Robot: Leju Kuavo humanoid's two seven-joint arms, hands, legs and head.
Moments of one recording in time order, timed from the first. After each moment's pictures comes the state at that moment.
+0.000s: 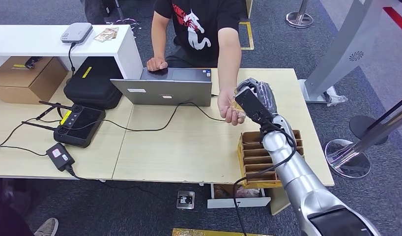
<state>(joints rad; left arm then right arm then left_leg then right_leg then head) -0.12 0.07 -1.56 -0.04 1.32 -0.19 -0.07 -0.86 0.08 0.33 -0.59 0.50 -0.27 -0.46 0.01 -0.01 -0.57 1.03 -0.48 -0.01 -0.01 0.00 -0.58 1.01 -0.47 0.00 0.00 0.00</state>
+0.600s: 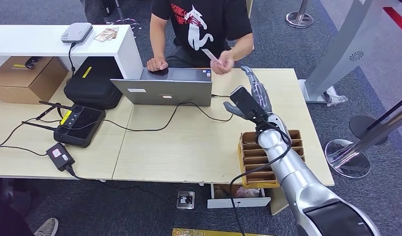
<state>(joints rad) -0.12 0.06 -1.57 -0.02 1.35 -0.19 -0.07 -0.86 0.06 0.35 -0.64 0.52 -0.27 -0.48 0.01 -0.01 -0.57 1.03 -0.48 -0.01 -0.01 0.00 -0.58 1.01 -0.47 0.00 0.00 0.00</state>
